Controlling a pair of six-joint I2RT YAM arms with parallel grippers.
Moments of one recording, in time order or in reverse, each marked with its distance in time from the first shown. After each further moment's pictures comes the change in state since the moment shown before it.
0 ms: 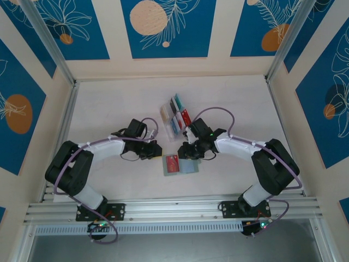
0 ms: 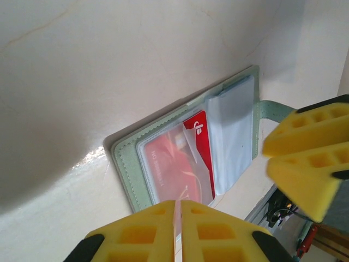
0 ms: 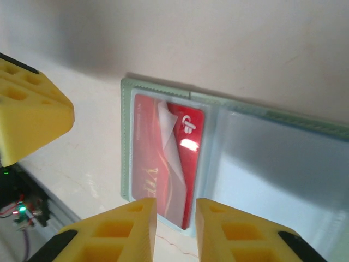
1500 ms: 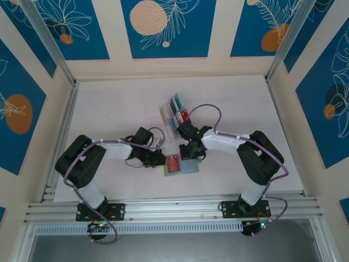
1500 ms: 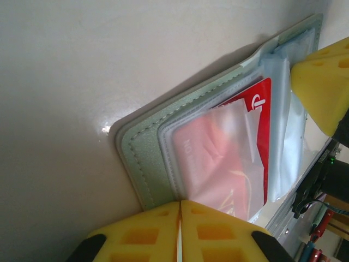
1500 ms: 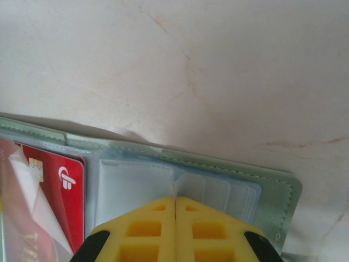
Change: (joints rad) left arm -0.092 0.121 -0.071 0.149 0.007 -0.023; right arm 0.095 0.163 0.125 -0.155 0.365 -0.043
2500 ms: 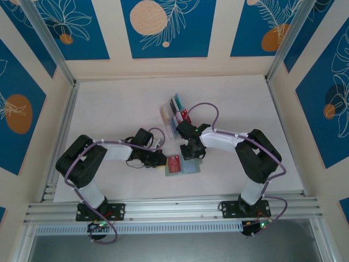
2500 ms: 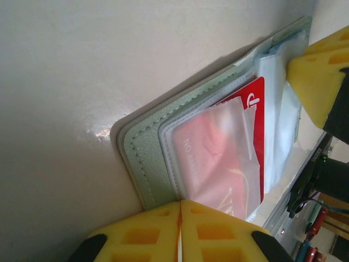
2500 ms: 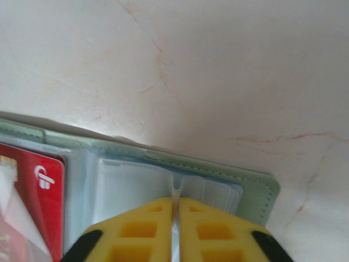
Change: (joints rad) left arm -0.003 0.005 -0.023 0.063 0.016 -0.012; right arm -0.004 0.032 0.047 -0.083 0.048 -0.069
